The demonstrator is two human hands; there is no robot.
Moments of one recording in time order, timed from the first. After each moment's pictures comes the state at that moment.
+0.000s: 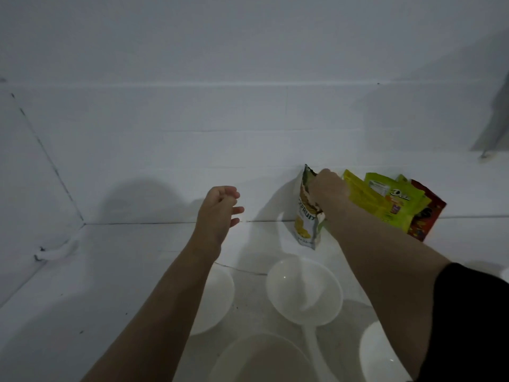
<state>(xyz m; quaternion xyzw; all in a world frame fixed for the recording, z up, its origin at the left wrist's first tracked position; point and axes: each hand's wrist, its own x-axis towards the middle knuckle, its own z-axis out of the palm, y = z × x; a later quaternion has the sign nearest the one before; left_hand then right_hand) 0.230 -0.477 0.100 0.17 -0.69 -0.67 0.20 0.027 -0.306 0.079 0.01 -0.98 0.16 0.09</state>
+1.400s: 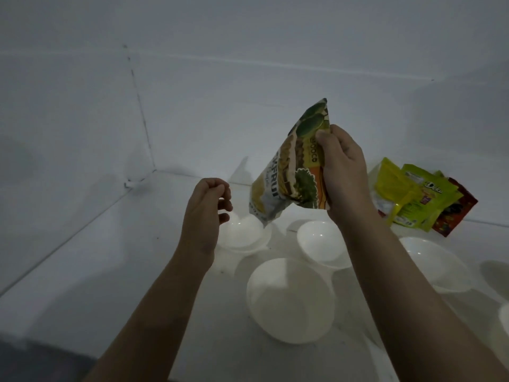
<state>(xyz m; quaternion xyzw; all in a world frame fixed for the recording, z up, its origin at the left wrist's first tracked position) 0.434 -0.472 0.101 0.18 -0.60 -0.70 0.35 0.324 -0.328 0.168 0.25 -0.64 0.73 0.04</state>
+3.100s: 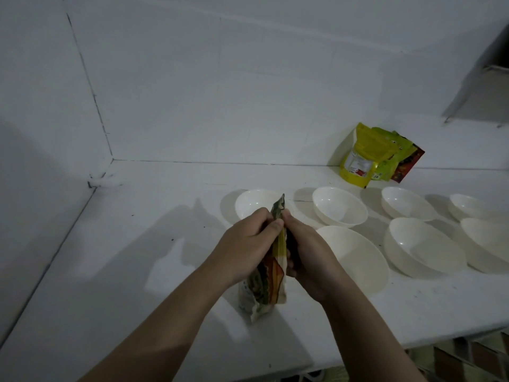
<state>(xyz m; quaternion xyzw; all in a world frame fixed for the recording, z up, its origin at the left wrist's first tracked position) 0.481 -0.600 0.049 -0.04 -0.83 -0.55 0.00 0.460 -0.465 0.046 0.04 -0.69 0.70 -0.19</state>
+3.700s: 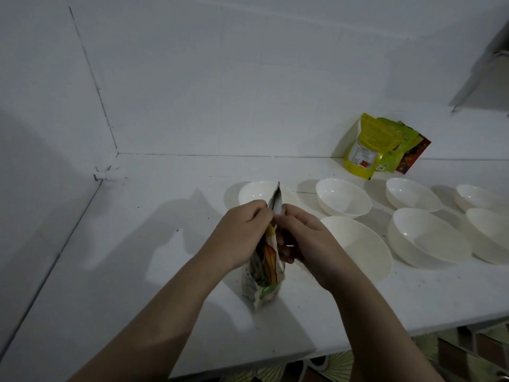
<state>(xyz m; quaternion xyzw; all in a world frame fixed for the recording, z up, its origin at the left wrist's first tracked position) 0.488 -0.606 0.054 -0.02 -0.84 -0.53 0.04 0.474 -0.462 0.058 0.11 -0.74 0.65 -0.17</state>
